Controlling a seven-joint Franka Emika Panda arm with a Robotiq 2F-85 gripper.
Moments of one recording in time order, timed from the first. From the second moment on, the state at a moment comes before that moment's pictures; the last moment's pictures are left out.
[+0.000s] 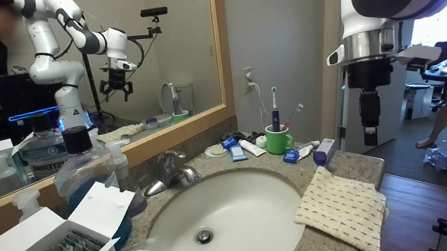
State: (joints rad) arm -0.02 -0.27 -0.29 -2.62 0.06 2.16 -0.59
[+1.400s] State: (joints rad) arm -0.19 0.10 -0.25 -2.38 0.13 2.01 -0.94
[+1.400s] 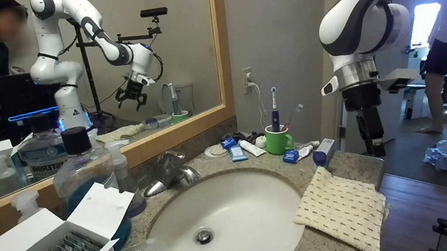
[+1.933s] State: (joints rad) arm -0.19 0.11 -0.24 -2.38 0.13 2.01 -0.94
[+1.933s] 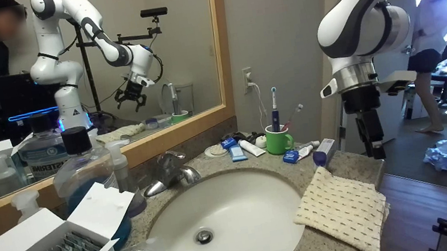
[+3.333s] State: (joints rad) arm -0.25 0.21 -0.18 -2.48 0.30 2.21 -1.13
